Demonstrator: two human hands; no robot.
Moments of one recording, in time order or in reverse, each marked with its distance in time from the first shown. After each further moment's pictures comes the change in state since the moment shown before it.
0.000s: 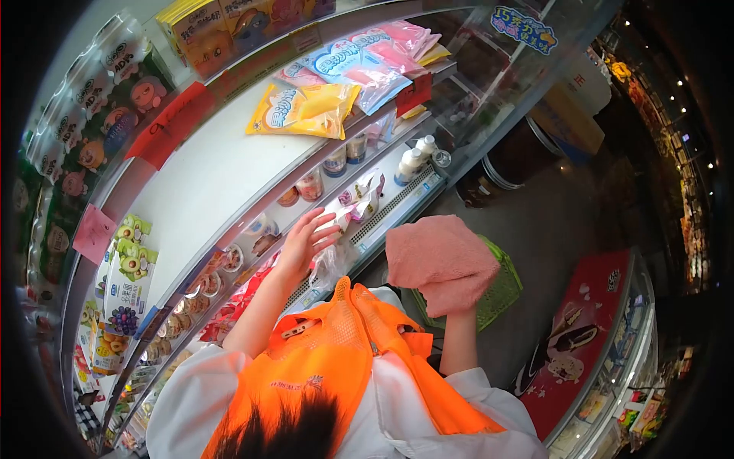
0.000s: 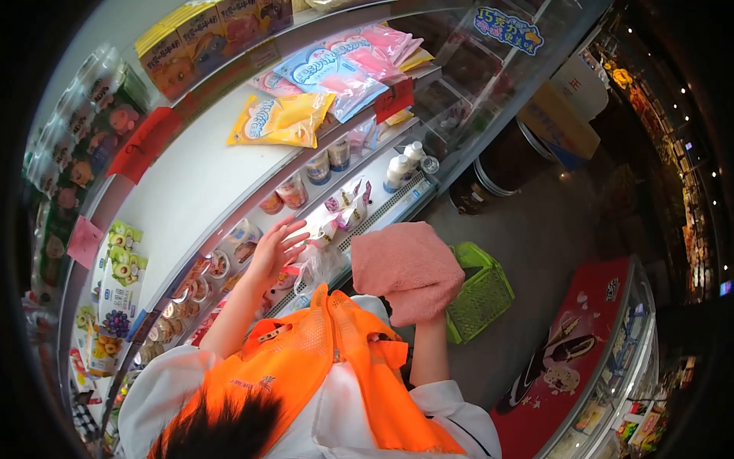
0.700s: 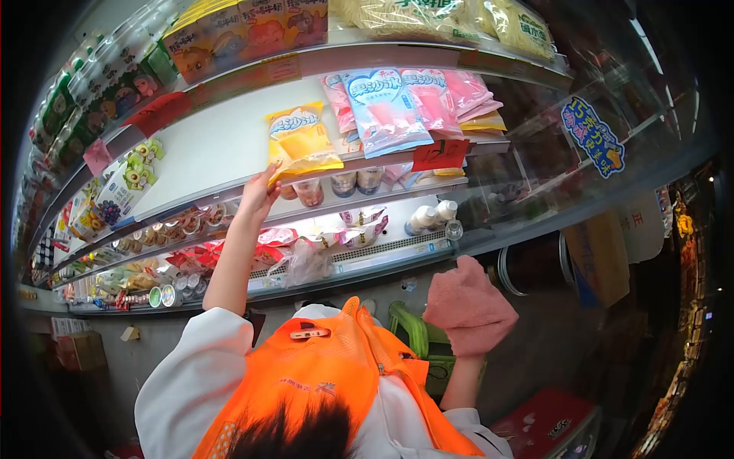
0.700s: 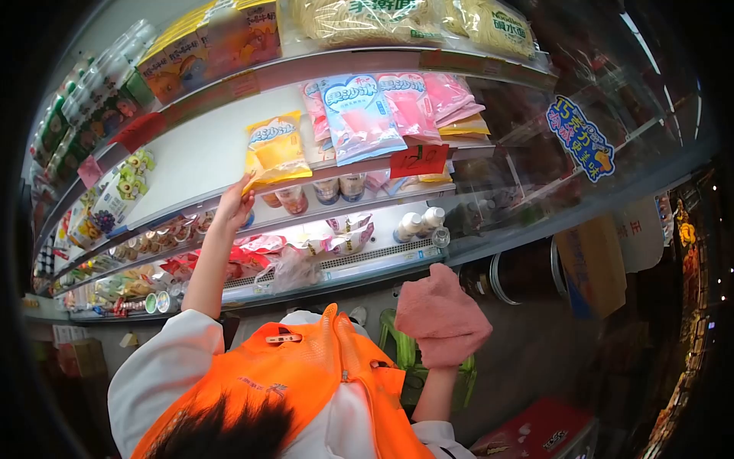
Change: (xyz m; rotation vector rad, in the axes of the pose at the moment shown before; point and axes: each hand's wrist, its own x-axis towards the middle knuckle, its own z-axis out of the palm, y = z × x) left_hand 0.099 0.043 0.014 -0.241 0.777 0.333; right_hand 0.145 -0.096 -0.183 0.194 -0.223 0.361
